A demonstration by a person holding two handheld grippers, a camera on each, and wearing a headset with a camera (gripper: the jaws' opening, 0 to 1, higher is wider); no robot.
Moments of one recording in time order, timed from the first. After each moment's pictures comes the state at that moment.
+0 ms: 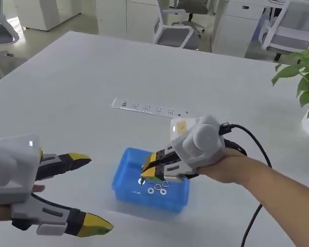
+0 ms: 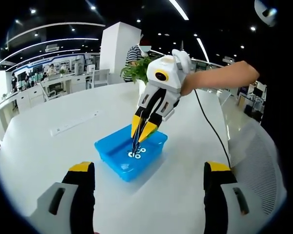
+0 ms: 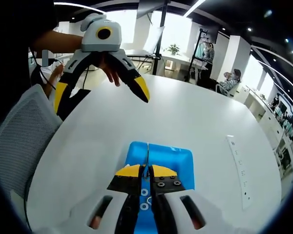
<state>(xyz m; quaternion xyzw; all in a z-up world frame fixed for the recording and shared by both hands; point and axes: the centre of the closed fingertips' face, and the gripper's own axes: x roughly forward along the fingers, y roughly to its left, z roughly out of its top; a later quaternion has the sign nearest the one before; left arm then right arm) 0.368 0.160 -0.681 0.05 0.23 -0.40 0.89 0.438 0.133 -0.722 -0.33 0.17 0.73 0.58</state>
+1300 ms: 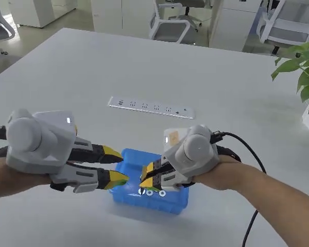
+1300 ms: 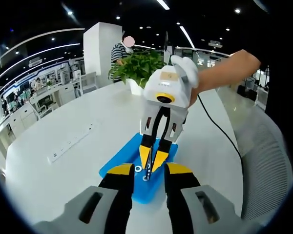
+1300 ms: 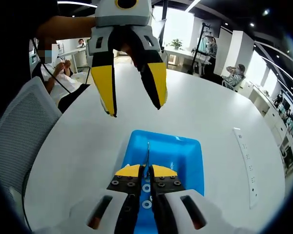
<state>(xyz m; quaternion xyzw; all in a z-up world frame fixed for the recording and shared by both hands) 0.426 0.134 -0.672 0.13 0.22 -0.45 0.86 0.438 0.130 -0.746 -0.33 0.19 0.73 0.56</state>
